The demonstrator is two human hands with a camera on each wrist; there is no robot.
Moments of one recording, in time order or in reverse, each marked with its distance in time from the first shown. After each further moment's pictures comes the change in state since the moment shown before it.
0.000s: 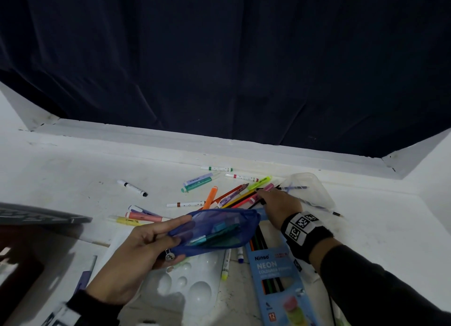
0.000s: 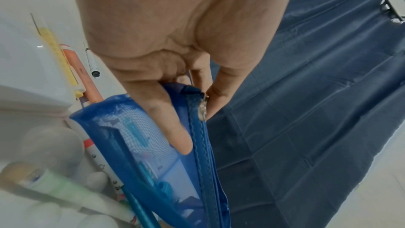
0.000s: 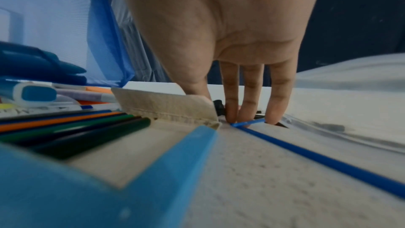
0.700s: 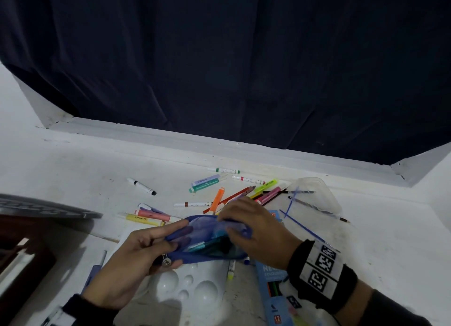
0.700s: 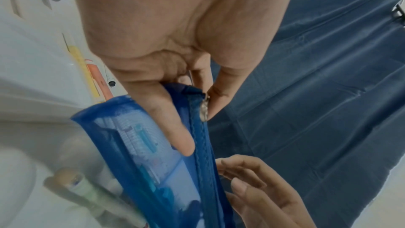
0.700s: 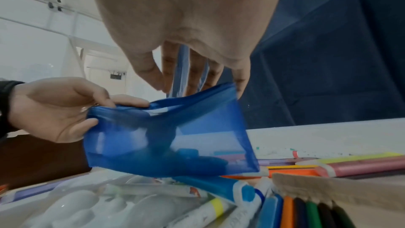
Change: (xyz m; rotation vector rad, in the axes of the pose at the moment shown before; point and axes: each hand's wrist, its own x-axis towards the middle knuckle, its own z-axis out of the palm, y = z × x) left_hand -0.012 -0.007 -0.016 -0.018 0.026 0.004; right_hand -0.072 -0.072 -0.046 0.621 0.241 -0.672
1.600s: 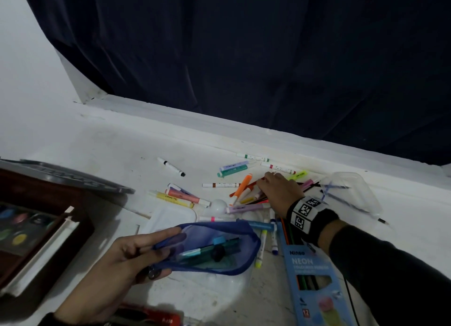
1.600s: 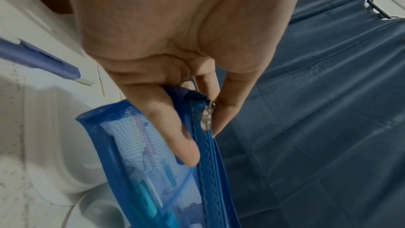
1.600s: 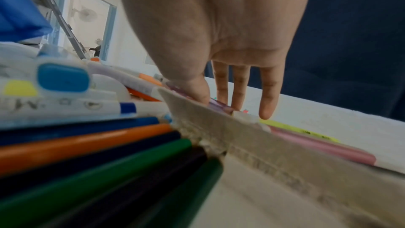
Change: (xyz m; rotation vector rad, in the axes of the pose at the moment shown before) left_hand -0.050 -0.018 -0.060 0.018 0.012 0.009; right_hand 0.065 0.070 0.028 -0.763 -0.478 0.409
